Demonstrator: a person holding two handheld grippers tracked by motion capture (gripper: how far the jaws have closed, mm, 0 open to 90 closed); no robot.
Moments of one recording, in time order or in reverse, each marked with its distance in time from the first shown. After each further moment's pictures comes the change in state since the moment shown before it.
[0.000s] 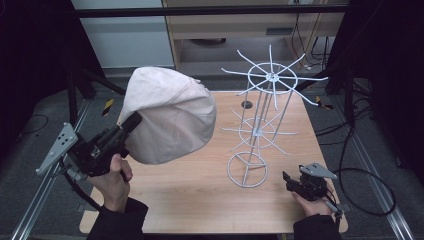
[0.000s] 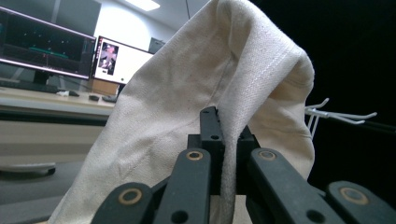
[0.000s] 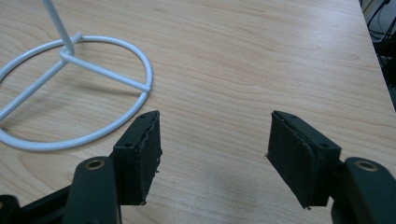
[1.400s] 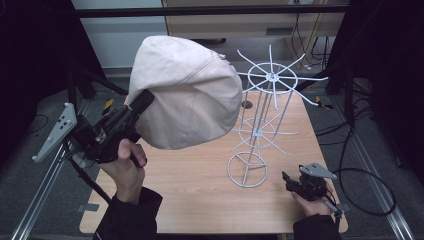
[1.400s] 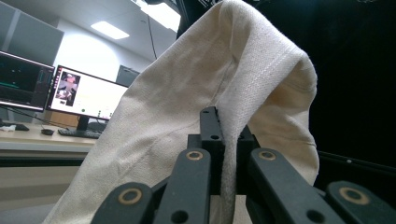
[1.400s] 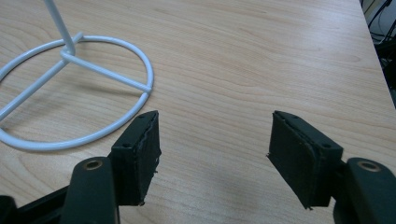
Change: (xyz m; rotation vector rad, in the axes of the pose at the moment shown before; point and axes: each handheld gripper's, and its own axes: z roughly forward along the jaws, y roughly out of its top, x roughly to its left) left arm -0.037 0.034 0.038 -0.112 -0.130 -0.025; right arm 0.001 0.000 0.001 -0.005 0.001 -0.007
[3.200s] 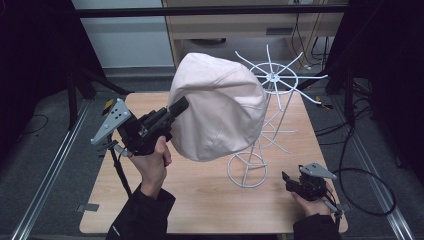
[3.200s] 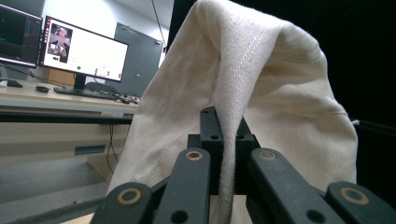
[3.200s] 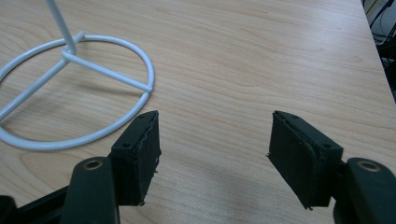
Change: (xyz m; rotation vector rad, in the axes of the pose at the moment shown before) left arm 0.006 -0.050 0.036 0.182 0.014 -0.015; right arm 0.000 0.000 0.001 -0.001 0.003 -0.005
